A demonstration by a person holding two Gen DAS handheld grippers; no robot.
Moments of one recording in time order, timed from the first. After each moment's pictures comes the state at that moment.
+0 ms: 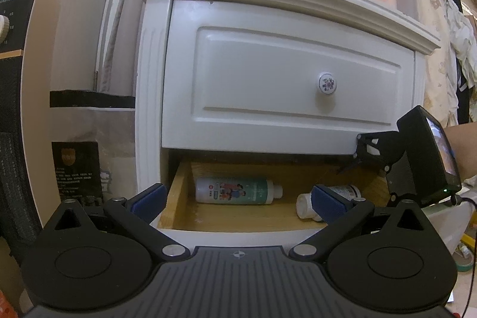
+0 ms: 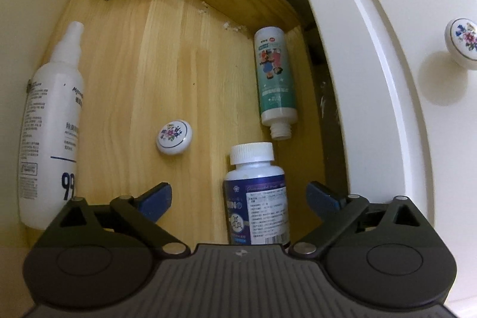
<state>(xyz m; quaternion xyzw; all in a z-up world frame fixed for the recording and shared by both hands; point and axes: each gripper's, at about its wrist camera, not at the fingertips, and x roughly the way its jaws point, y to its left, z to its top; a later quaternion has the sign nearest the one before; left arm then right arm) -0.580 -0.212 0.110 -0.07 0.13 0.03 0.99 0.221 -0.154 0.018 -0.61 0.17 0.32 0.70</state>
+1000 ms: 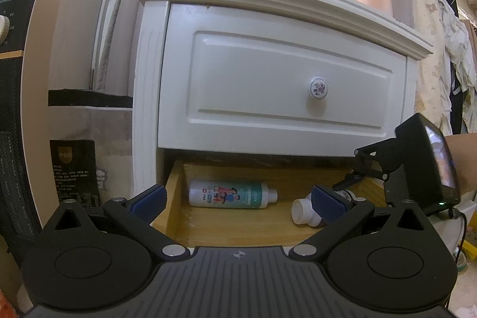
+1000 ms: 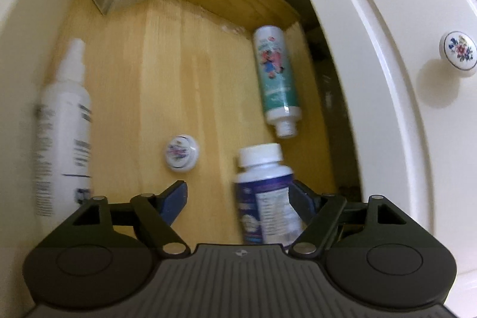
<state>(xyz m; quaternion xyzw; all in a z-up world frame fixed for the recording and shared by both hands) -0.590 -0.217 0.113 -0.08 0.14 0.02 0.99 0.219 -0.127 0.018 -0.60 0.19 0.30 0.72</state>
